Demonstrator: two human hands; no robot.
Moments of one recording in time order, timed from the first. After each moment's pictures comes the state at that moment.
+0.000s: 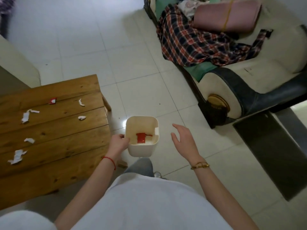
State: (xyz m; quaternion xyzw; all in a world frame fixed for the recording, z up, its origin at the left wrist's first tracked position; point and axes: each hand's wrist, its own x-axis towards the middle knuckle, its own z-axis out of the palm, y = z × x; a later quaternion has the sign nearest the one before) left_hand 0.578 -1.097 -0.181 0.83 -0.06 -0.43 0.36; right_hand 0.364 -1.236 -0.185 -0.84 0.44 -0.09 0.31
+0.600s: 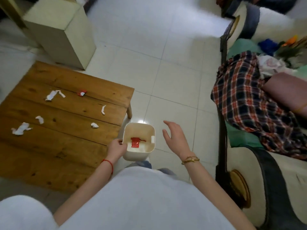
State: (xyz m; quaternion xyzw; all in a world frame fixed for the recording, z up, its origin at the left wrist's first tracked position) left_hand 0.740 -1.229 -0.226 0.84 0.15 -0.33 0.41; right_hand 0.675 -1.455 -0.192 -0.94 0.16 0.03 0.29
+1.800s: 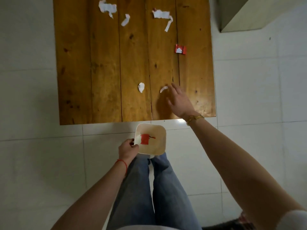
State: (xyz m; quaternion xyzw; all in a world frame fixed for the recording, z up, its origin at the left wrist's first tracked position) left_hand 0.785 -1.330 -0.429 0.53 0.67 -0.14 0.50; right_hand 1.057 -1.335 -0.407 -0.82 -0.46 0.33 0.09
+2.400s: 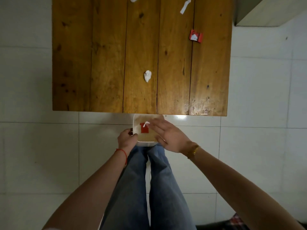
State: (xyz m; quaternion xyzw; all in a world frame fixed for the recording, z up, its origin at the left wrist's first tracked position) left_hand 0.786 -1.320 -0.476 0.48 0.71 -0.10 0.51; right_hand 0.966 -1.413 -0.450 -0.61 -0.69 0.38 0.10
